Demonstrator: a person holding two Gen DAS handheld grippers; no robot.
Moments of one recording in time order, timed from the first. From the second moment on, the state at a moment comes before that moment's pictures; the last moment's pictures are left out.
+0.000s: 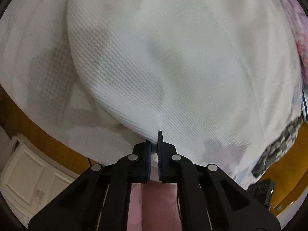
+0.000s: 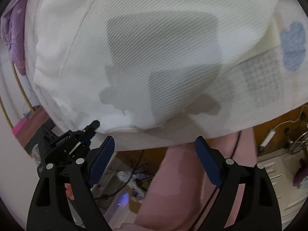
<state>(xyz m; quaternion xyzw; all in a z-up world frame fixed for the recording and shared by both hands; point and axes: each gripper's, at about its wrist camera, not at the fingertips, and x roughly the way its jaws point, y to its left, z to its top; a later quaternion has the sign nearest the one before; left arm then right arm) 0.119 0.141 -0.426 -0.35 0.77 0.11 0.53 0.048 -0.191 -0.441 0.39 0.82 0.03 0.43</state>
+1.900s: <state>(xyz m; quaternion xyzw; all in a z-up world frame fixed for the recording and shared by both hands) 0.062 0.076 -0.449 -0.20 0.74 0.07 0.64 0.060 -0.274 -0.463 0.31 0.75 0.00 0.59</state>
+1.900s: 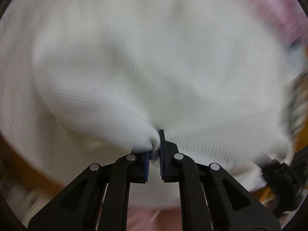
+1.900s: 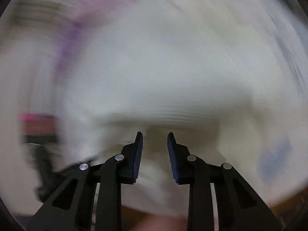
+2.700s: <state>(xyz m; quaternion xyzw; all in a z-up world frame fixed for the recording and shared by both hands) 0.167 -0.062 -0.289 -0.08 0.74 -0.13 0.65 0.121 -0.425 -0.308 0.30 0.59 -0.09 0.74</state>
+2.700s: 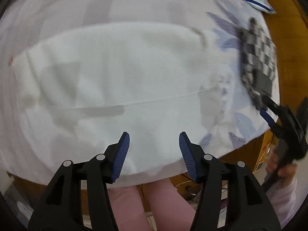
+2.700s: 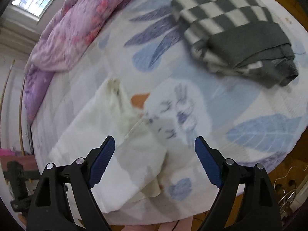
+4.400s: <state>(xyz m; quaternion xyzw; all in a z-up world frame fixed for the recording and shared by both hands) 0.204 -0.173 -0.349 -0.07 0.70 -0.19 0.68 0.161 -0.444 -0.365 0.41 0.64 0.03 0.65</state>
